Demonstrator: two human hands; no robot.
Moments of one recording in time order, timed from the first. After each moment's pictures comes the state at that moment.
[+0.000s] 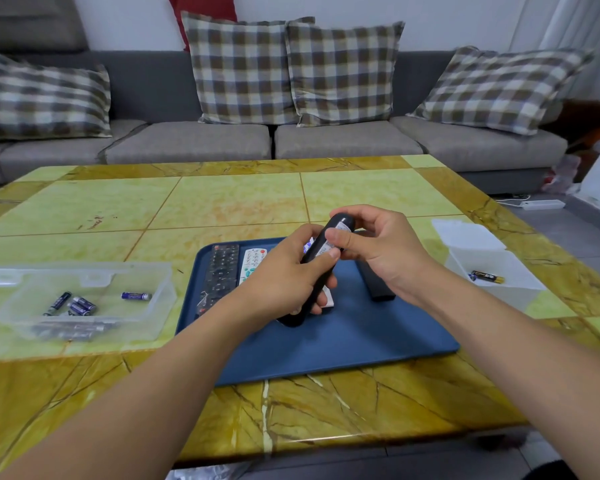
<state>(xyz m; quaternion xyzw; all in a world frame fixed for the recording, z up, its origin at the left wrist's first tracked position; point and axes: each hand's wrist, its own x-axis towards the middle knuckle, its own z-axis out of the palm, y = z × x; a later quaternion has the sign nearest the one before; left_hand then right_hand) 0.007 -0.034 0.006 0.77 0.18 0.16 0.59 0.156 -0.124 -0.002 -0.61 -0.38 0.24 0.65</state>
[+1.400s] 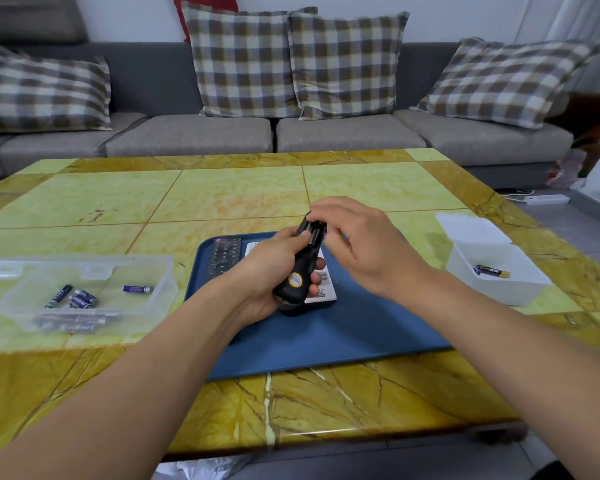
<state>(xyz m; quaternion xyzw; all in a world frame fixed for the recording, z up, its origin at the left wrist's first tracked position) 0.009 -0.022 0.005 0.55 0.27 0.13 0.78 0.141 -0.114 -0.002 -0.66 -0.64 -0.14 0.36</state>
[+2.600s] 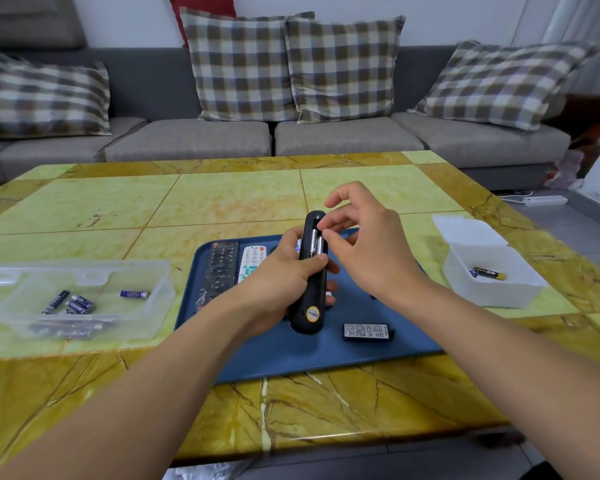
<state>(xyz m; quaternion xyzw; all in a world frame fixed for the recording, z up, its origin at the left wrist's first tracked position) 0.014 -0.032 -0.006 0.63 0.23 0.14 0.73 0.129 -0.120 0.007 -0.69 -0.50 -0.03 0.52</state>
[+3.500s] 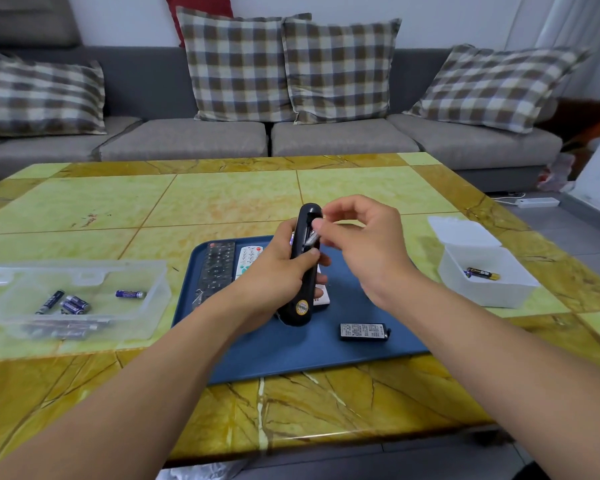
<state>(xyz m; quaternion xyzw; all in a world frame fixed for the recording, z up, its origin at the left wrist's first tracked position) 0.013 -0.028 -0.004 0.70 0.21 0.18 0.66 0.122 -0.112 0.009 -0.63 -0.33 0.12 0.69</state>
